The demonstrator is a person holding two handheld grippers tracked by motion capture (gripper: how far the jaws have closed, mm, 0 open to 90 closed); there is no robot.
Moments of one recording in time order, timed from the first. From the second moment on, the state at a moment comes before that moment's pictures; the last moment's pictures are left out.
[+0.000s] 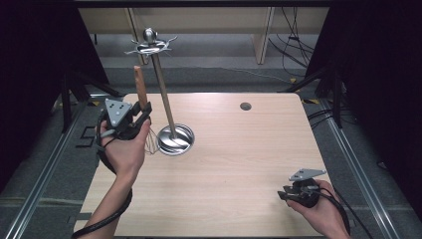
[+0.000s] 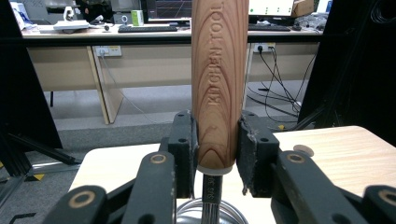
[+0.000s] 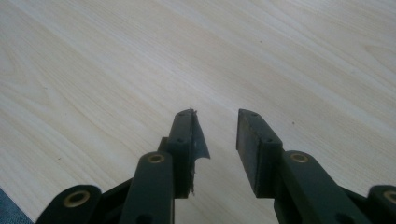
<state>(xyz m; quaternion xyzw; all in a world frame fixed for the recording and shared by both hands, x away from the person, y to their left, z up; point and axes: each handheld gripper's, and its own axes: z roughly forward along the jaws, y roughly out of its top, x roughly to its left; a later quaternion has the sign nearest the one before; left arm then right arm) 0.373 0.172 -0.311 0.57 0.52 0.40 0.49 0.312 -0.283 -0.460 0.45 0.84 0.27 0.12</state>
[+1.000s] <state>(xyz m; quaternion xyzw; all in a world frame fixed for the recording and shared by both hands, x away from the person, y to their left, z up) 0.375 0.170 -0.299 0.57 0.52 0.40 0.49 0.312 -0.283 -0.460 0.44 0.85 0.27 0.12</state>
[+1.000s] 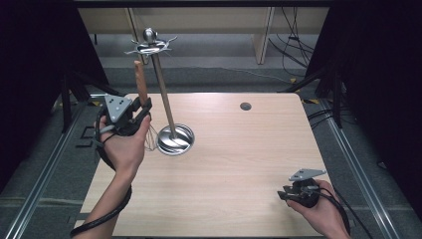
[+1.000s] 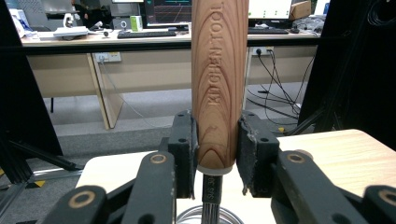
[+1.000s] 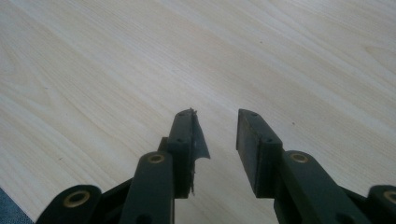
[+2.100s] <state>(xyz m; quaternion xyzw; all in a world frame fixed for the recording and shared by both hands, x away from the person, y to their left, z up) 0.379 0.165 -0.288 0.58 0.51 0.40 0.50 0.312 -0.282 -0.459 0.45 0.84 0.27 0.12</state>
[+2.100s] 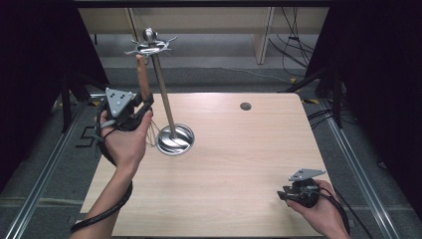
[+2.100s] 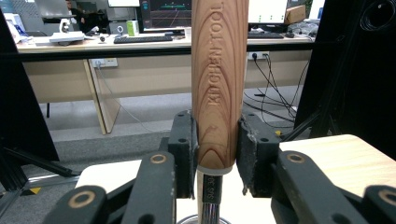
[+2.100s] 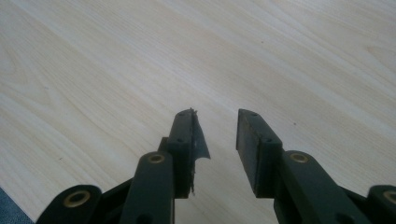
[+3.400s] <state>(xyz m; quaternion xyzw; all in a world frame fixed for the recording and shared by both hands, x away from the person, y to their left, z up) 0.388 0.160 -0.284 0.58 0.51 0.41 0.48 0.312 -0.282 -0.459 0.45 0.85 0.27 0.12</state>
